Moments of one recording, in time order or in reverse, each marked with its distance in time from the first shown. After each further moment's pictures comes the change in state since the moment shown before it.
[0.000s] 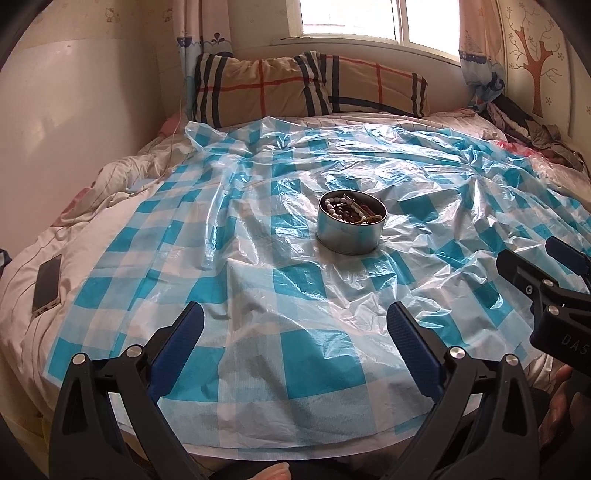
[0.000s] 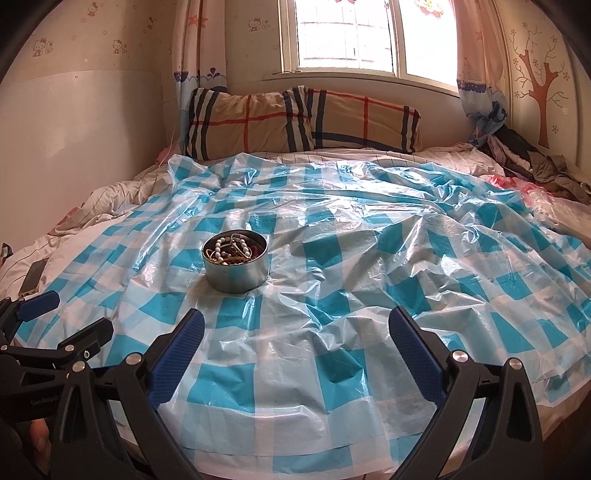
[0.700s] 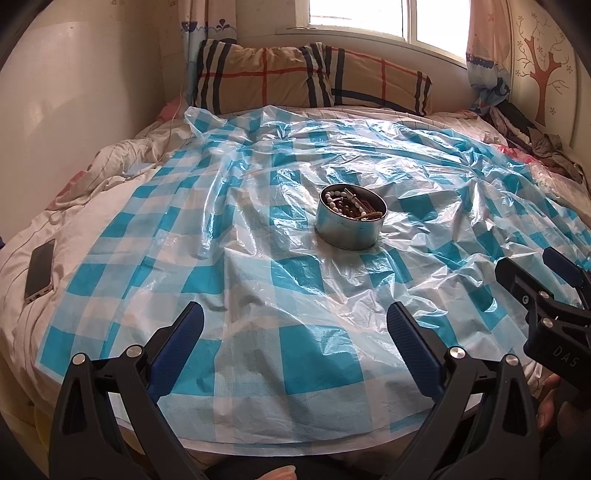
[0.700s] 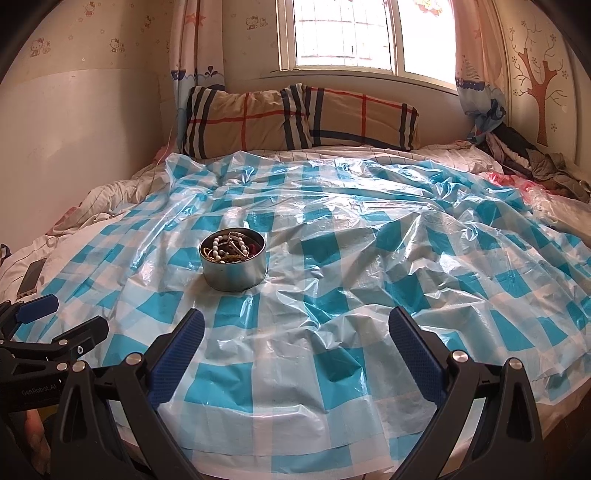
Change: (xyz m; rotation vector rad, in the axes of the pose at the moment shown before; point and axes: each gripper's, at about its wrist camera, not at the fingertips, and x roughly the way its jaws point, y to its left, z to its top) left arm 0.004 0.010 0.003 -0.046 0.045 -0.029; right arm 0.000 0.002 -0.002 -0.018 -0.010 -0.010
